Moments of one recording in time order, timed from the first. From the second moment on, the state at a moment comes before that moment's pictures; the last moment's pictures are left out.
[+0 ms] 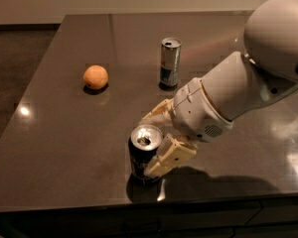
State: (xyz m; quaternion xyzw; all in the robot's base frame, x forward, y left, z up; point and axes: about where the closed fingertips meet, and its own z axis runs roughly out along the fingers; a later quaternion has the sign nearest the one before) arm 0.374 -0.009 0.895 -0.70 0.62 0.24 0.26
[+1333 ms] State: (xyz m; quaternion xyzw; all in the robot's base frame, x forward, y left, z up) arm 0.448 0.044 0.926 -0.65 0.67 0.23 0.26
